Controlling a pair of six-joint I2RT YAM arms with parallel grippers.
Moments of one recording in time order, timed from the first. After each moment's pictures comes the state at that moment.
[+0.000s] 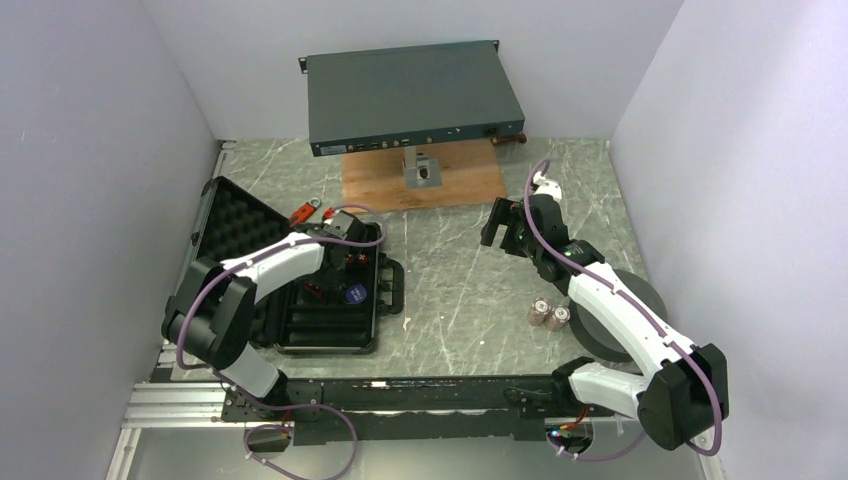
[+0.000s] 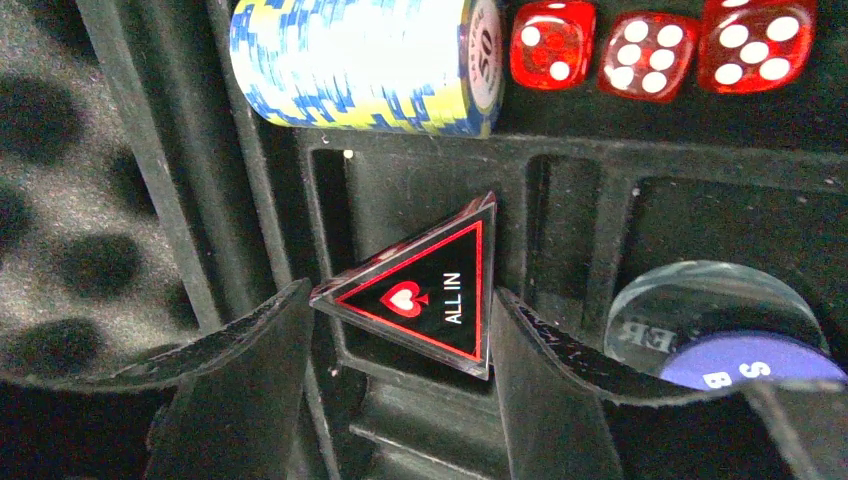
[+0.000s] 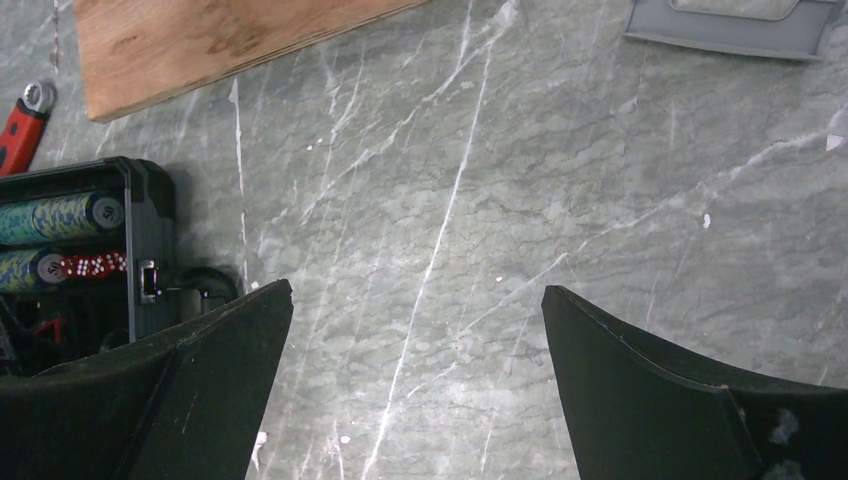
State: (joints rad) left arm -0.50 1.57 0.94 -0.72 -0.52 -0.33; right arm 0.42 1.12 0.86 -0.36 0.20 0.56
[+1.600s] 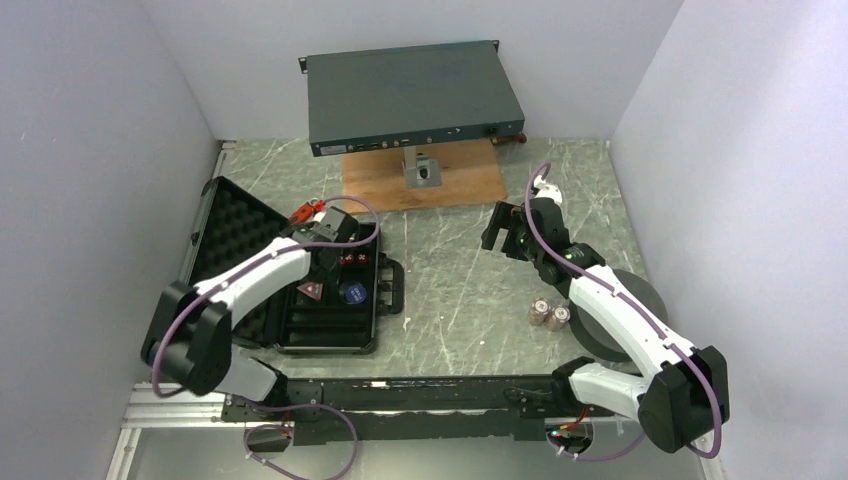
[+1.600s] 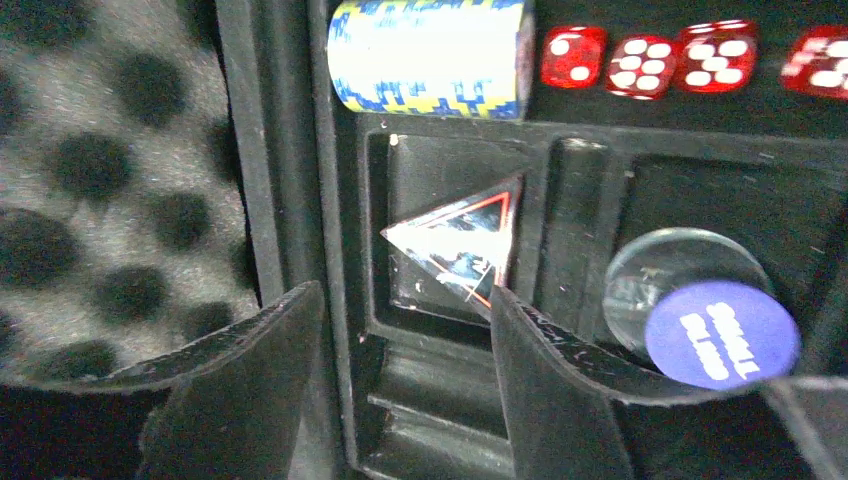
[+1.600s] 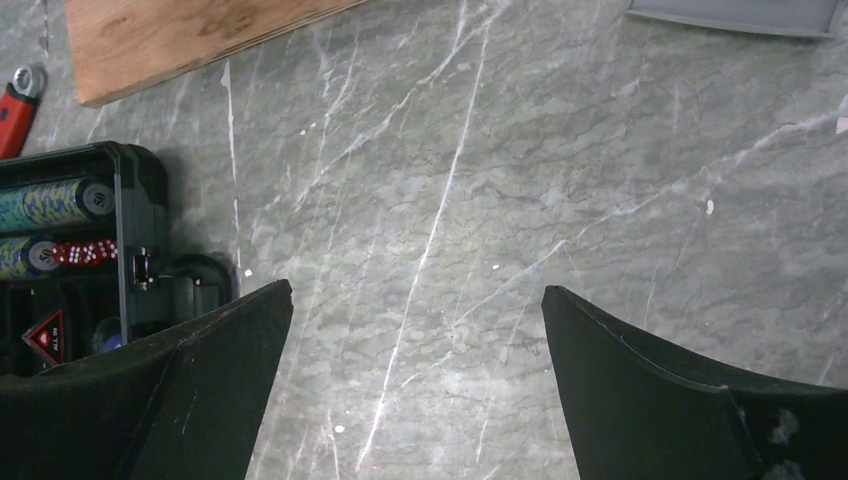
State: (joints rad) left arm -0.49 1.47 0.94 -0.77 -0.55 -0.37; right arm 0.41 1.11 0.83 -0.36 0.18 0.56
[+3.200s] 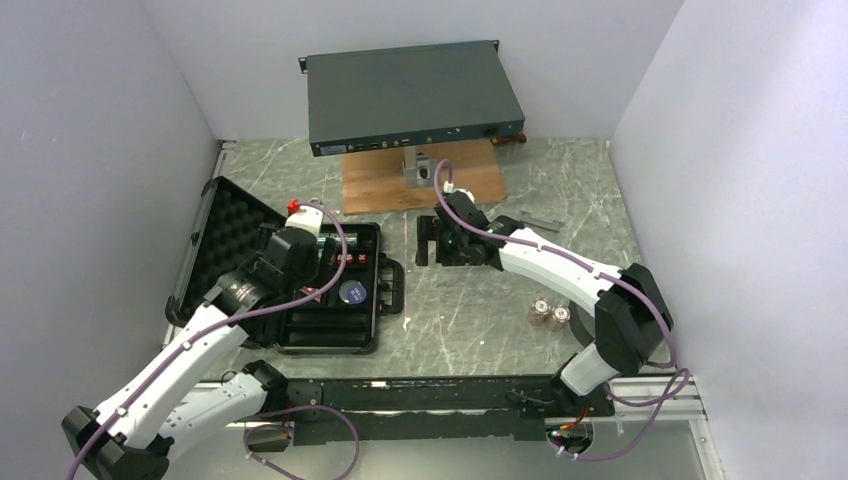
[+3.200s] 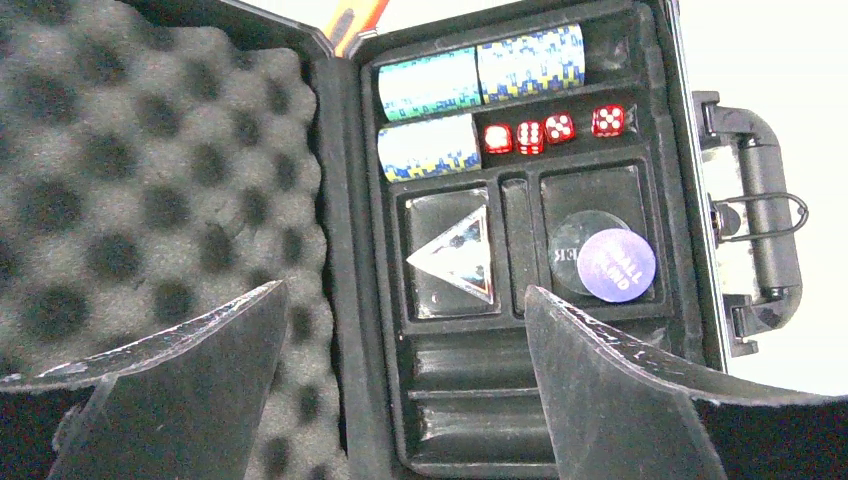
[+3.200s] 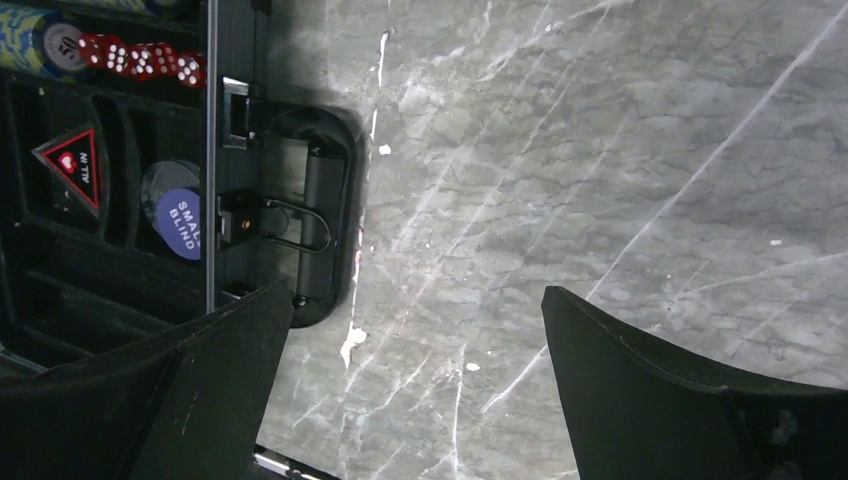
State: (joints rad) left arm -0.60 0.86 0.87 -0.74 -0.52 -0.15; right arm 0.73 1.54 1.13 -0.49 0.09 0.64
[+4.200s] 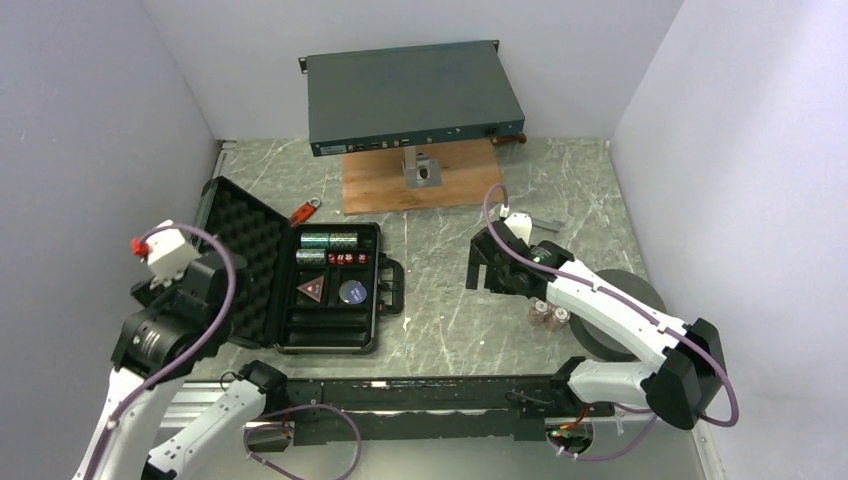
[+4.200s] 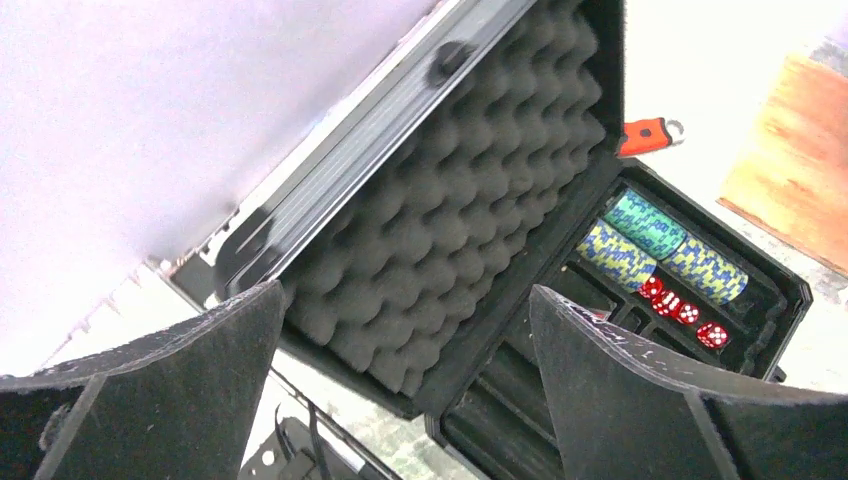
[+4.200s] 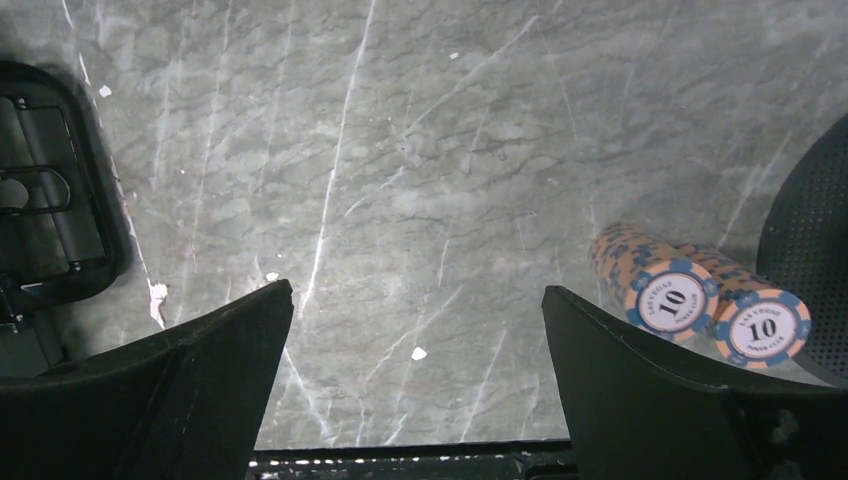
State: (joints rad) left arm -0.46 0.68 1.17 -1.29 -0.94 -0.75; right arm 0.74 1.18 0.95 -0.86 0.40 0.78
